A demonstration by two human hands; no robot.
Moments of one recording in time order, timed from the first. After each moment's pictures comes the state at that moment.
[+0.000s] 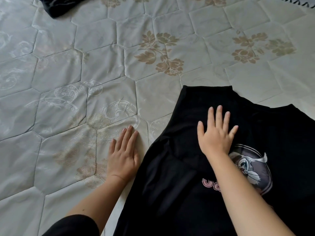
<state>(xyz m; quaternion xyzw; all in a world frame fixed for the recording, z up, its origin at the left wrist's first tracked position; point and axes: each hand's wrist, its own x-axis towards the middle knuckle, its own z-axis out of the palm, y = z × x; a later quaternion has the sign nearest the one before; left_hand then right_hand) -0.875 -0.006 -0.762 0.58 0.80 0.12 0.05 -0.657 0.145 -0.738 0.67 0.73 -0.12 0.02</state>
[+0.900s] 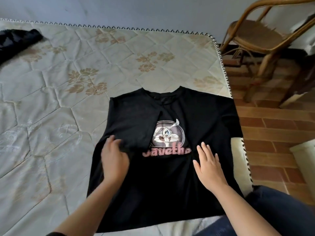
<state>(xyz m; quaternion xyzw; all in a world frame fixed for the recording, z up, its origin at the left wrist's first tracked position) -0.738 -0.006 -0.701 0.56 0.76 0.27 0.17 -0.456 -0.044 -0.702 0.73 0.66 -0.18 0.03</state>
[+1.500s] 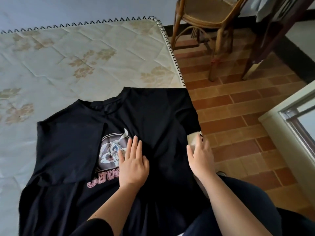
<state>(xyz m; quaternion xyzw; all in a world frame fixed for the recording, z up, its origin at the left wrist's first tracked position) -0.550 0.033 -0.753 0.79 0.60 0.08 0.12 -0.346 -0.015 -0.729 0.86 0.45 -0.21 -0.12</state>
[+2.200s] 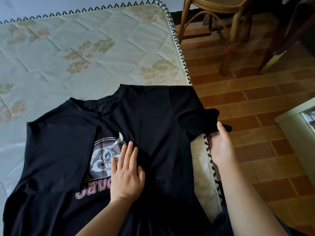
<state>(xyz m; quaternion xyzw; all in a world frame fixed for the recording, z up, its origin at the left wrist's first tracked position) -0.549 0.030 -0.762 0.78 0.61 0.10 0.09 -0.277 0.043 -0.730 0.52 0.01 -0.58 -0.62</state>
